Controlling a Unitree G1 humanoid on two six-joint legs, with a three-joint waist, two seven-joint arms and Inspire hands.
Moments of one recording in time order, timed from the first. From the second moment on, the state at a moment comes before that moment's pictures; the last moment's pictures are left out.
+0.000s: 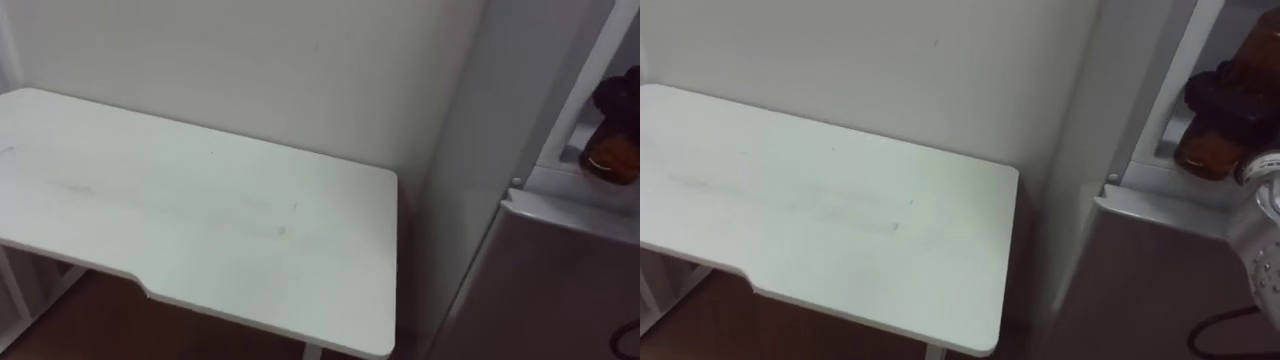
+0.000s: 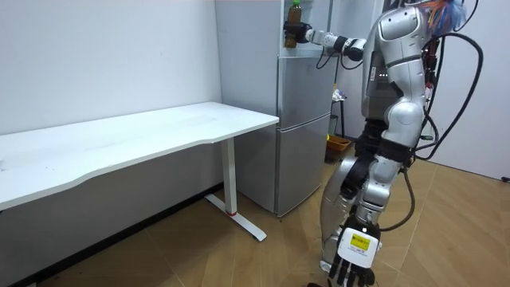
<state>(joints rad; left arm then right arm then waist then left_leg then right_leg) 0.31 0.32 0.22 1.04 0.07 0.10 -0.01 -0.81 -0.74 -0.02 0.56 0.75 0.08 -0.49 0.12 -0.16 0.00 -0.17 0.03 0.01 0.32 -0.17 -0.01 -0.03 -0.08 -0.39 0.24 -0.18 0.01</state>
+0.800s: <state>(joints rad) 0.24 0.38 0.05 0.99 0.07 0.10 0.02 -0.96 -0.77 0.07 0.77 0.66 -0.11 -0.67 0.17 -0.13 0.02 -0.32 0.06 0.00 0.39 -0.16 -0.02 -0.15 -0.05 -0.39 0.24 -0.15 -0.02</state>
